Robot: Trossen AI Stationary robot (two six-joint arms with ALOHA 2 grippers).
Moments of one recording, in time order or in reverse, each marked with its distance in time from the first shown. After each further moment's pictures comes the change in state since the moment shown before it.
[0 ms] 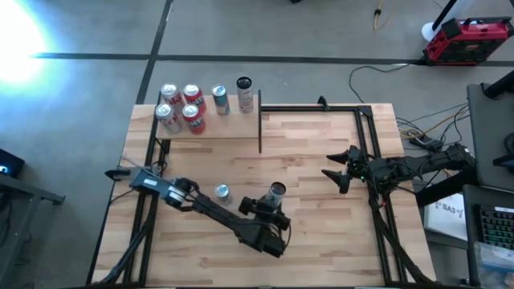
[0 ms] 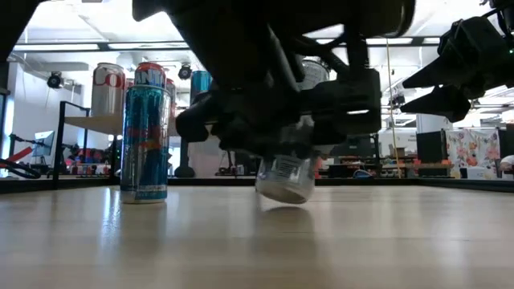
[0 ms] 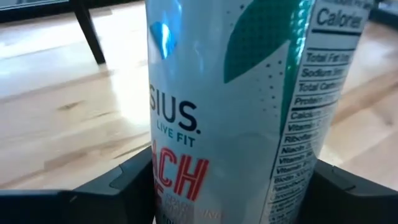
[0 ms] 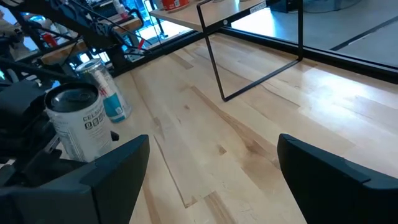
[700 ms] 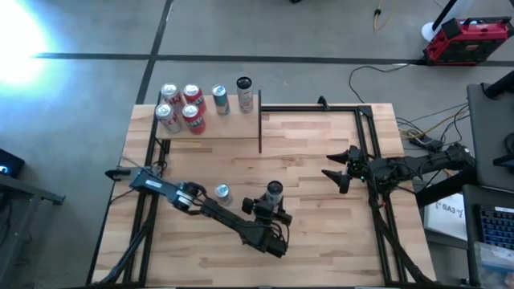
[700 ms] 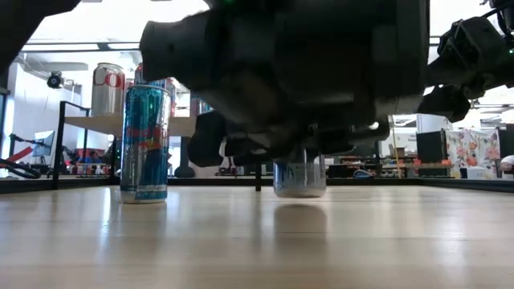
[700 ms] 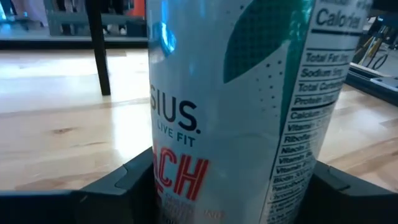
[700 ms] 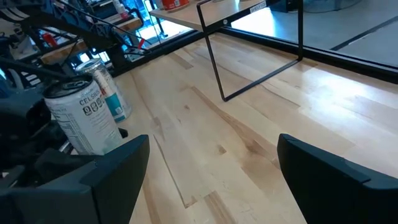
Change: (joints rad) left arm 0.004 0.115 0.064 -0.031 -0.256 -0.204; right arm 0.000 0.000 0.000 0.000 0.000 0.000
